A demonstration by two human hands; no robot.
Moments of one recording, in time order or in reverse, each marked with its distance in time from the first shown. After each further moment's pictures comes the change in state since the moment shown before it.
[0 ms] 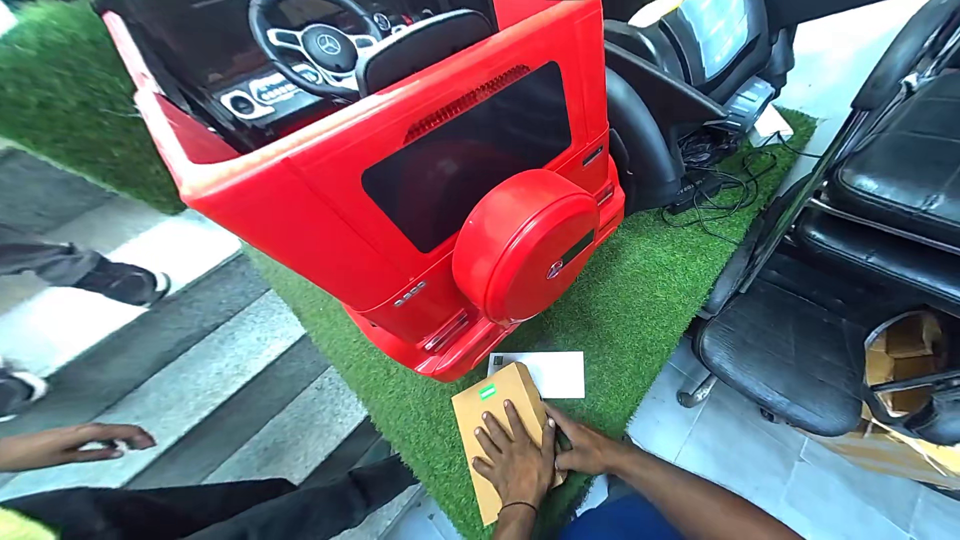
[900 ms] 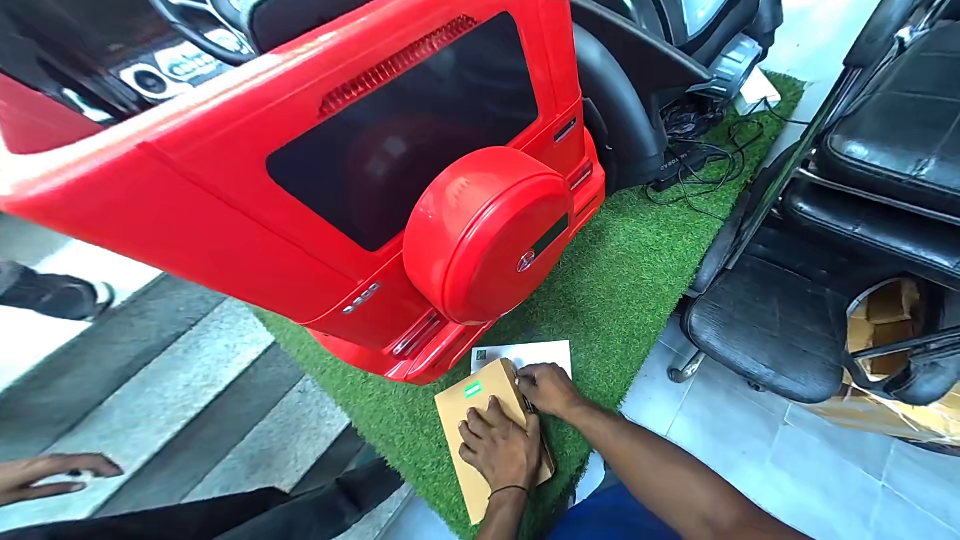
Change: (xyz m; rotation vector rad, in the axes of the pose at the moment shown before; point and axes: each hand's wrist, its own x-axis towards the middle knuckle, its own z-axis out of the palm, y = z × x) left_hand 0.015 0.008 -0.001 0.054 0.176 -0.008; right_hand 0.077 -0.017 -0.026 -0.238 0.323 0.229
